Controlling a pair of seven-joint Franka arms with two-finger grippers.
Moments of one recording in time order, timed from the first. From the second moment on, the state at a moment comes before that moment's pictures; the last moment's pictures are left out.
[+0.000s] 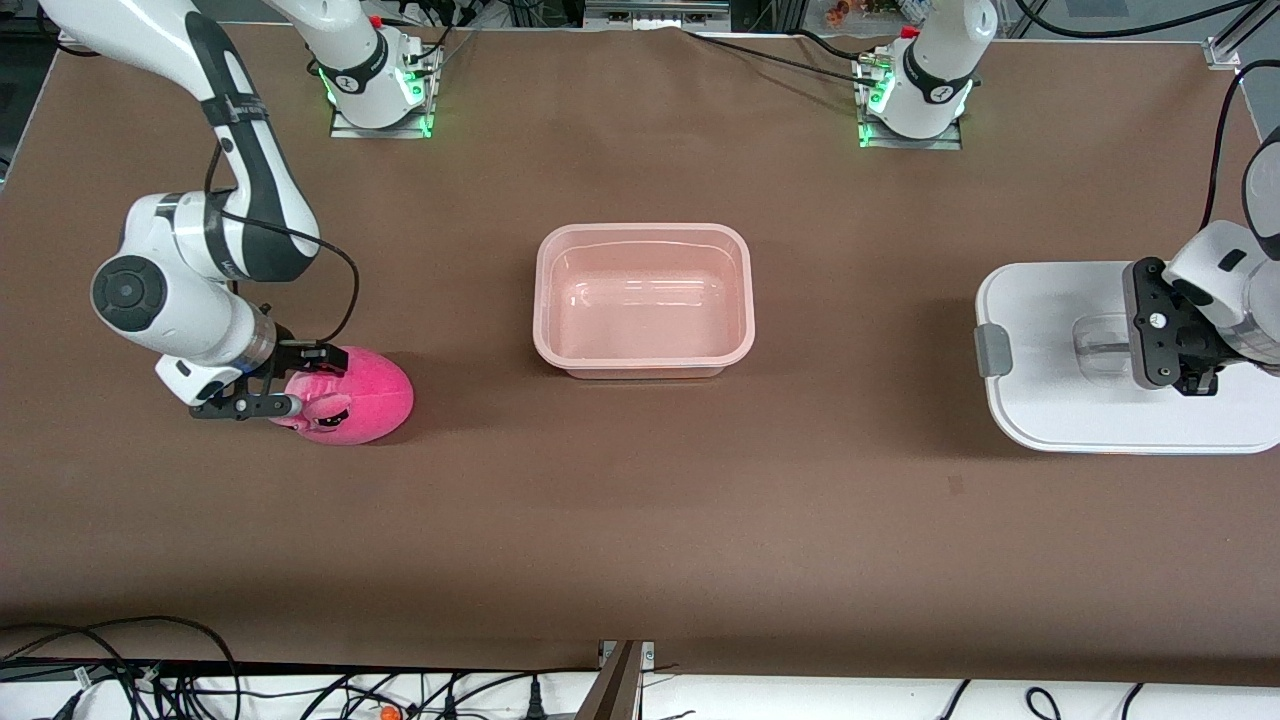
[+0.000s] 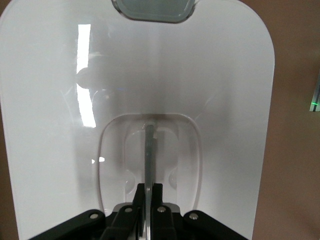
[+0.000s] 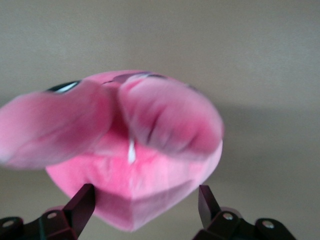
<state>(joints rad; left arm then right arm) 0.05 0.36 -0.03 -1.34 0.20 1.53 1.57 0.12 0.36 -0.04 -1.93 -0.01 2.23 0.04</state>
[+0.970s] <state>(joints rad) 0.05 0.36 -0.03 -1.34 0.20 1.53 1.55 0.14 0.34 0.02 -1.73 -0.01 1.96 0.02</state>
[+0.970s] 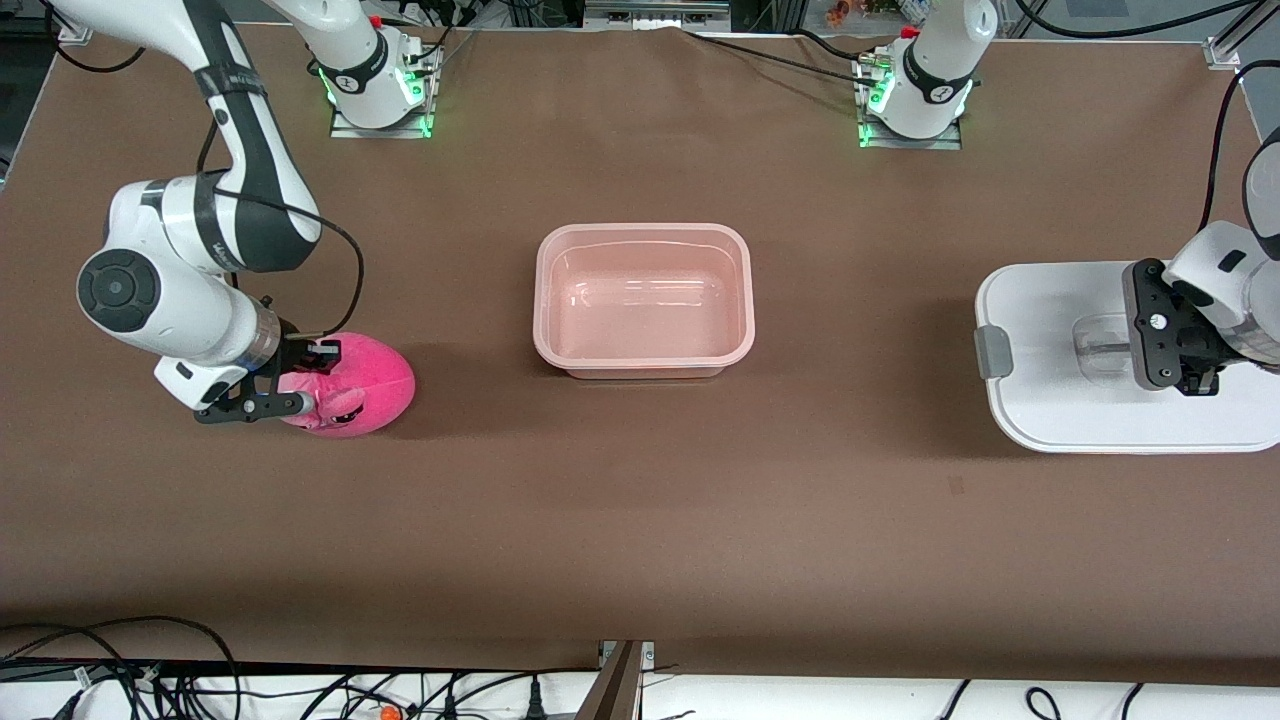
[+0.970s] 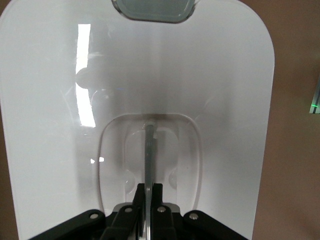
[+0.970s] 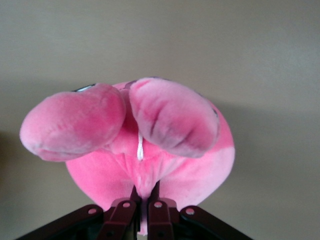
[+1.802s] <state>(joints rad) 0.05 0.36 -0.03 -1.34 0.20 1.53 1.55 0.59 0.36 0.04 -1.45 -0.02 1.58 -0.14</state>
